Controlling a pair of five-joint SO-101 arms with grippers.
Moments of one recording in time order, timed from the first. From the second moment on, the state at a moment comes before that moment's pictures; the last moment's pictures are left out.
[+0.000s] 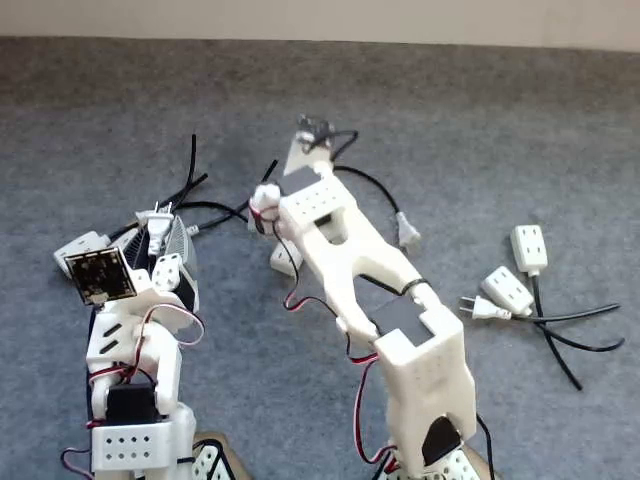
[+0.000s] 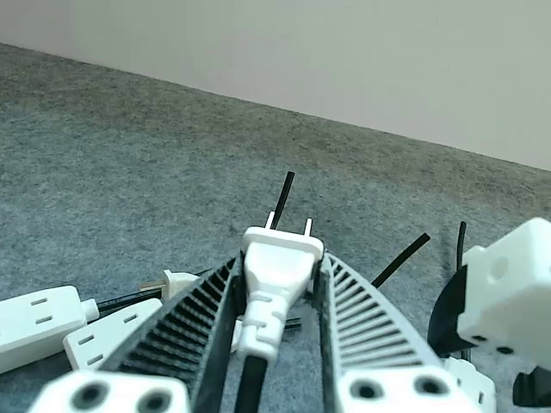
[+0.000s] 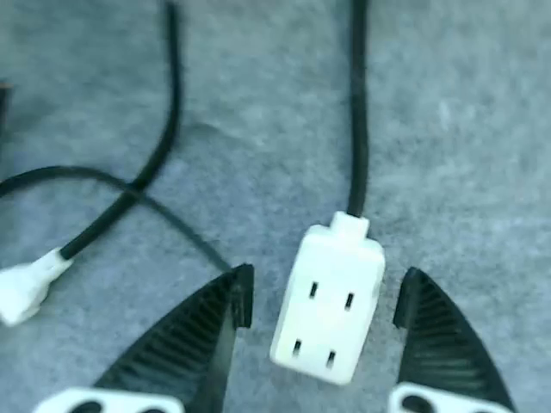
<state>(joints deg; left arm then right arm) -10.2 -101.4 96.1 28.1 13.4 -34.5 26.5 -14.7 65.9 -37.7</state>
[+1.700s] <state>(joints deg) 7.9 8.9 -30.7 96.9 -7.3 6.6 6.9 -11.7 98.4 -12.8</state>
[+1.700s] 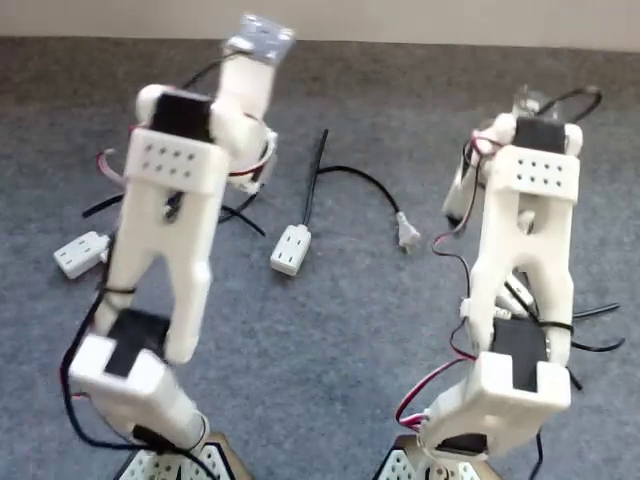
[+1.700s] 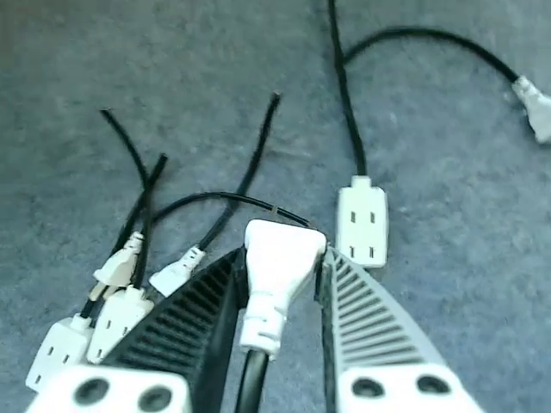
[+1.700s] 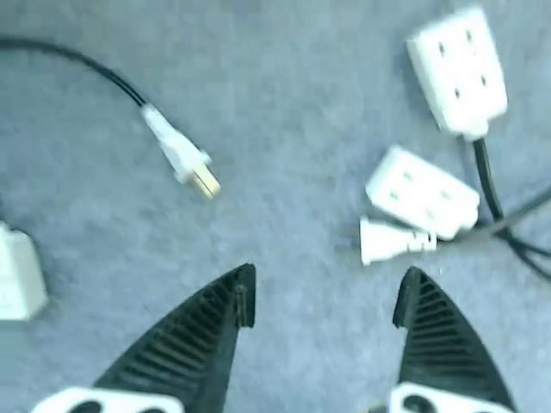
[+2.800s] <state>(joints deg) 14.1 22.5 -11.4 86.4 9.9 9.1 2.3 38.8 64.7 -12.8</state>
